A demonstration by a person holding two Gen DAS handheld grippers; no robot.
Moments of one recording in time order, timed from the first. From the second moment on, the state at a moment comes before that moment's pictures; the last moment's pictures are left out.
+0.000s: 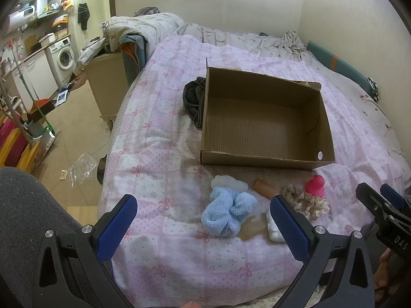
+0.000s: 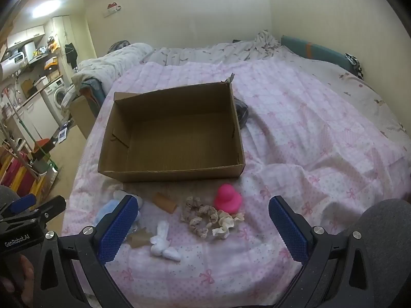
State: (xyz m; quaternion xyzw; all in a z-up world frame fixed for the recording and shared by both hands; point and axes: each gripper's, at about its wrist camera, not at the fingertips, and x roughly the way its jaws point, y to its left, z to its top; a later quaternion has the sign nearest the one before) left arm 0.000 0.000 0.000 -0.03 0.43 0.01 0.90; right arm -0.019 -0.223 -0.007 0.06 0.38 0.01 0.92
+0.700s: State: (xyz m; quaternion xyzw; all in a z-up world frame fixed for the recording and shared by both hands) left arm 0.000 0.000 0.000 -0.03 0.43 0.01 0.90; right arm -0.019 -0.224 -0.008 0.06 0.38 0.01 0.92
